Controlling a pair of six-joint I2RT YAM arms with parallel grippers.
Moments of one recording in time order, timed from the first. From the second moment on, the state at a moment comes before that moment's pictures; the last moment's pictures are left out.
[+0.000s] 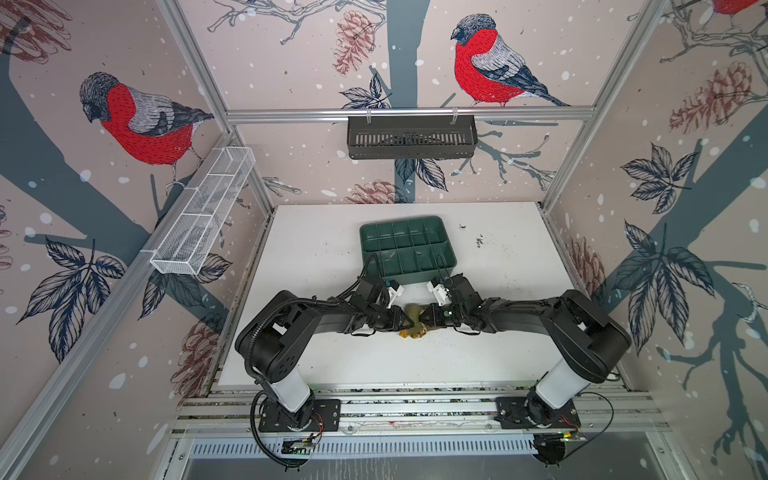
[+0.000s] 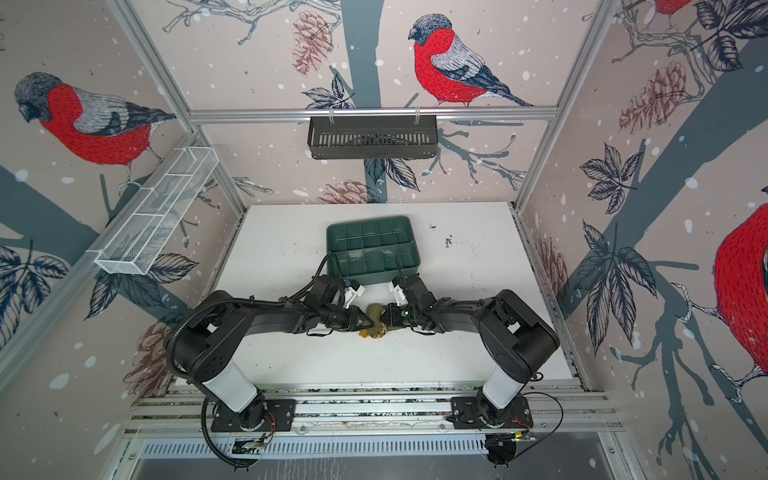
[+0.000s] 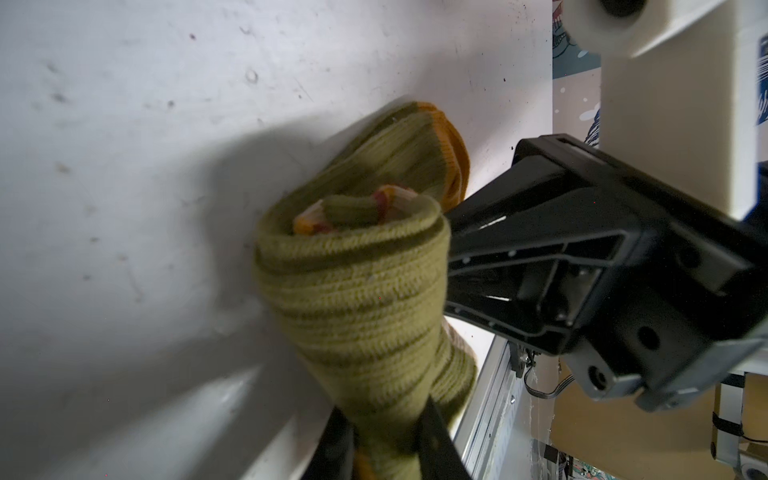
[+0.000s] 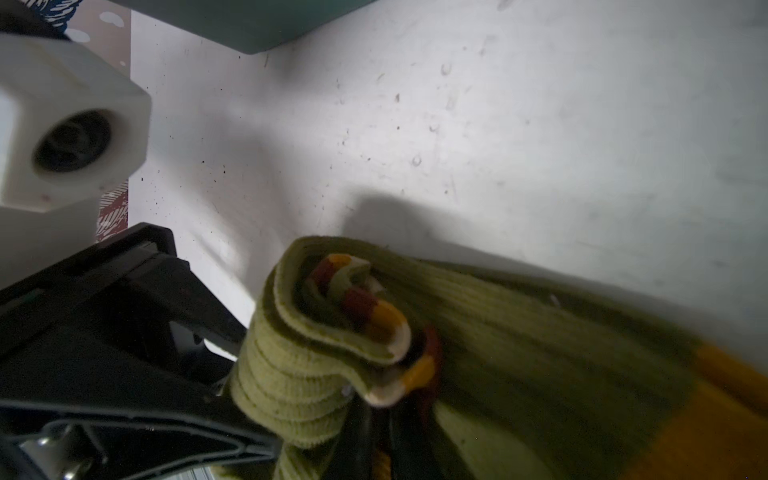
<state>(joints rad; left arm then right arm) -0.61 1.66 0.64 0.15 0.73 -0.60 0.70 1.65 0.65 0.14 -0.46 0.63</state>
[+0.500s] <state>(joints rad) -0.68 1.67 0.84 -0.24 0.54 -0.47 0.70 1.61 0.68 0.03 -0.40 0.61</state>
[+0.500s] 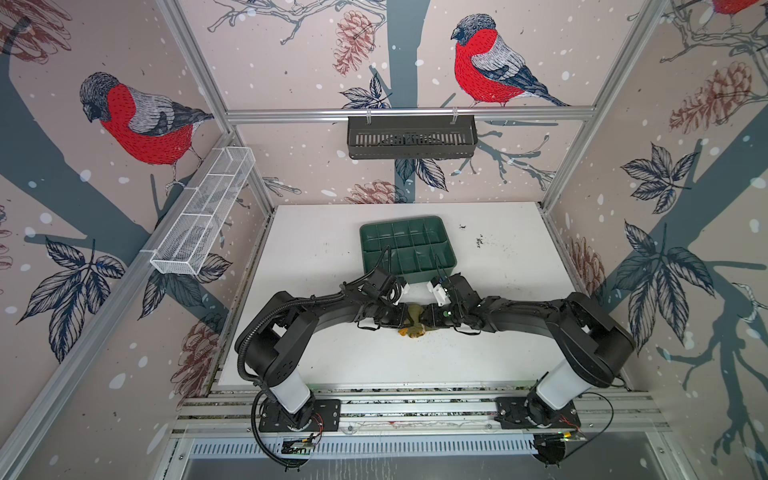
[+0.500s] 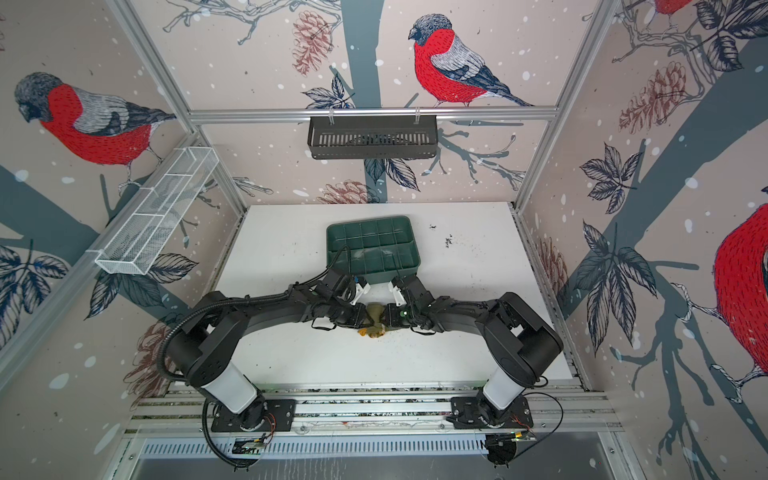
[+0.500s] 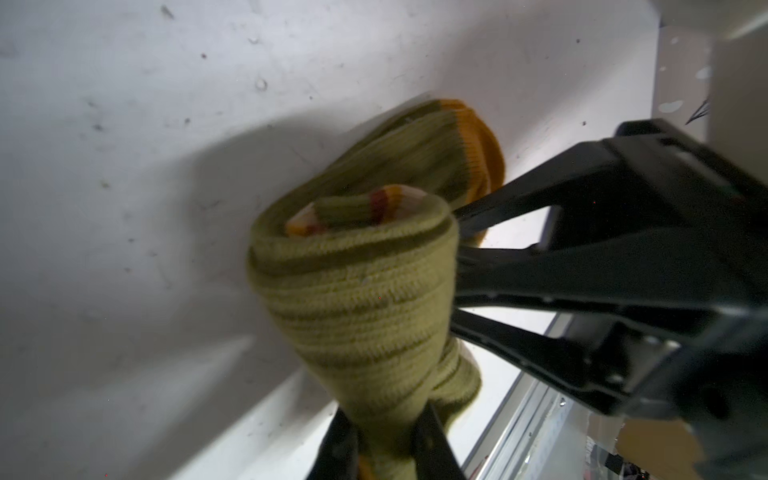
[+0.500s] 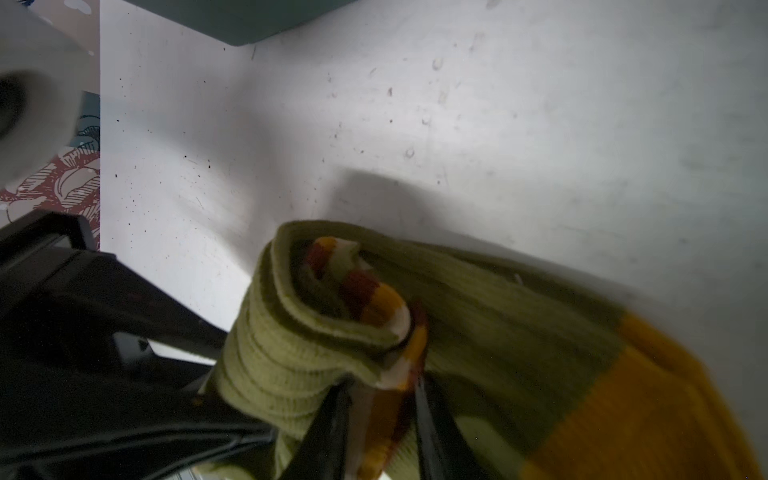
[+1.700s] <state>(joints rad) -0.69 1.70 0.89 -0.28 0.49 -0.44 0.53 1.49 0.59 -0.07 -0.33 0.57</state>
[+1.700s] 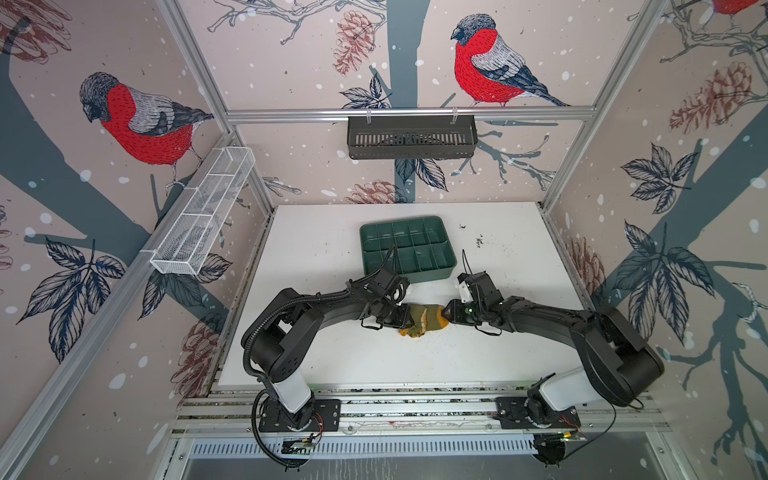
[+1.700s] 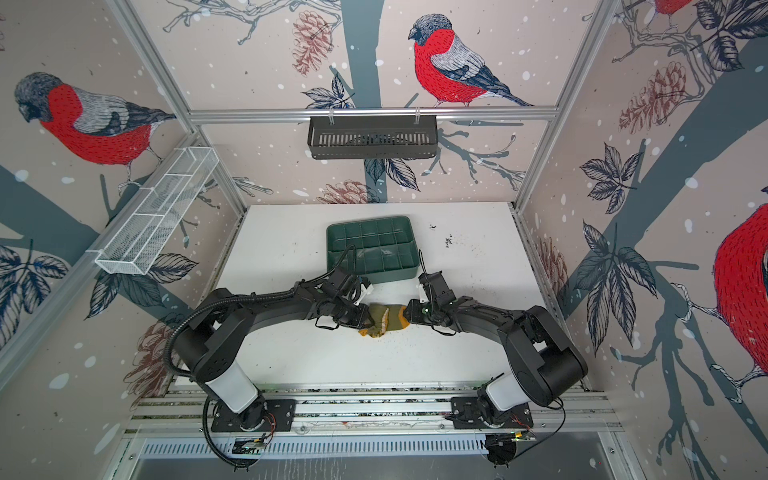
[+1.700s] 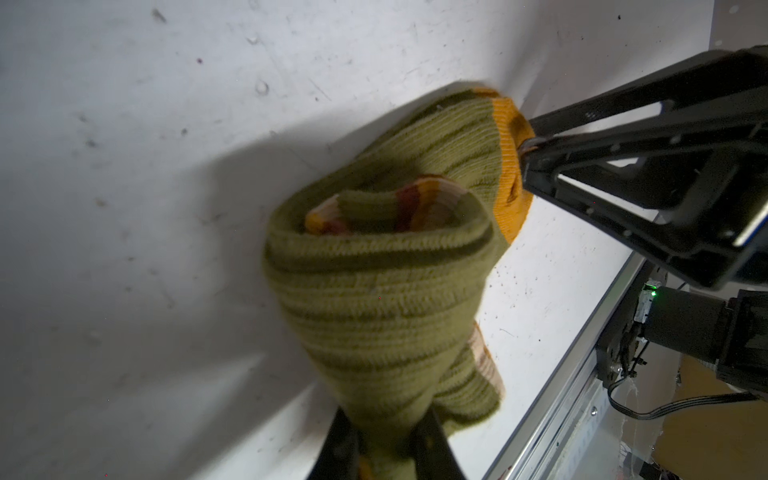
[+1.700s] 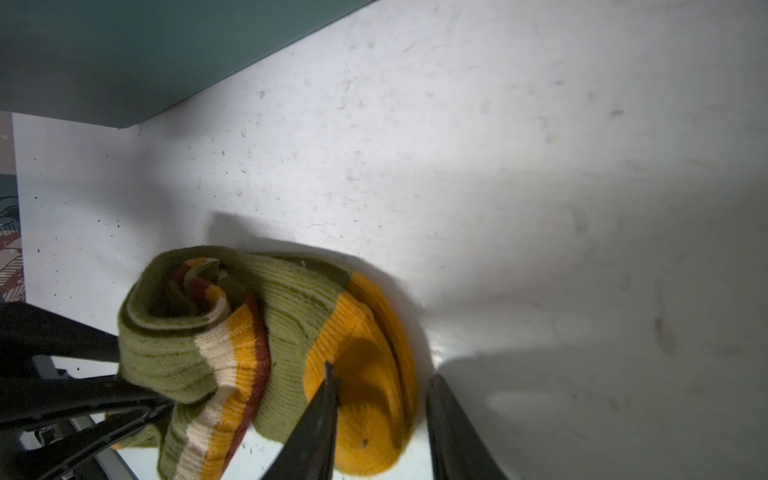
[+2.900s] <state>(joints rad) -0.71 1.71 0.97 -0.33 0.35 -0.47 0.55 1.50 0.57 -0.04 -0.36 0.57</state>
